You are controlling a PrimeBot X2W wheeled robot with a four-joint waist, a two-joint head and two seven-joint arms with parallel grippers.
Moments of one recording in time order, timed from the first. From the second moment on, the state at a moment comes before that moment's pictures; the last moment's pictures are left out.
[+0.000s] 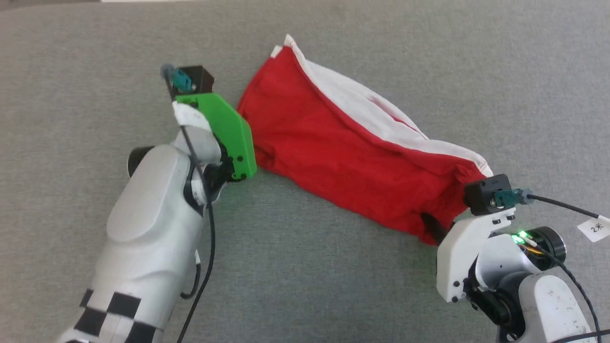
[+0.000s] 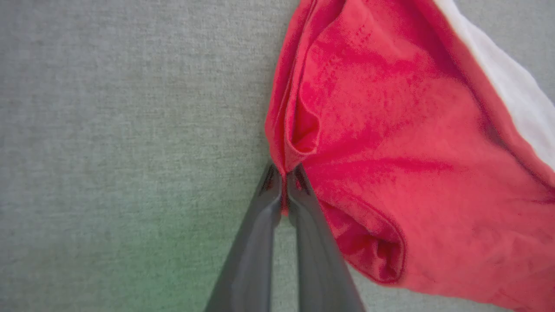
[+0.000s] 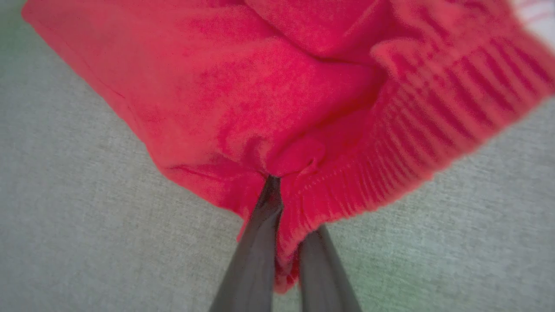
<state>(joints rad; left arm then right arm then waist) -0.76 0.17 -0.37 0.50 -0.60 0.16 0.67 -0.15 -0.05 0.10 -0.08 0.20 0.13 0.69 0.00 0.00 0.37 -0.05</state>
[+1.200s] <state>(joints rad) -0.10 0.19 -0.26 0.06 -0.78 0.27 0.63 0.00 -0.27 0.06 -0.10 0.42 0.13 0.99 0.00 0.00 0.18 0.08</state>
